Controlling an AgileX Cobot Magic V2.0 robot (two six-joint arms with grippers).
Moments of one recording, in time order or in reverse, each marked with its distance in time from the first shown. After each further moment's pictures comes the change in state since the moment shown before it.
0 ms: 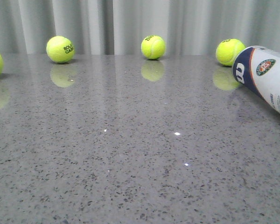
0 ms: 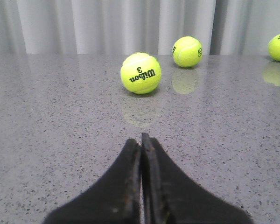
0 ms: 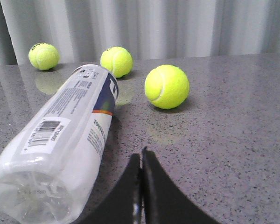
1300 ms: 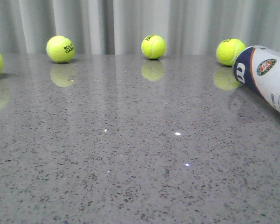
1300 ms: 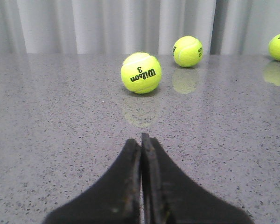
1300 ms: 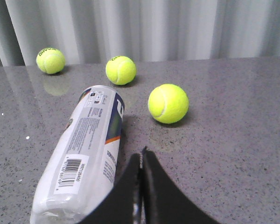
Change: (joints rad) left arm 0.000 0.000 0.000 0.000 0.000 0.000; right arm -0.003 0.130 -0.363 0.002 0.358 0.000
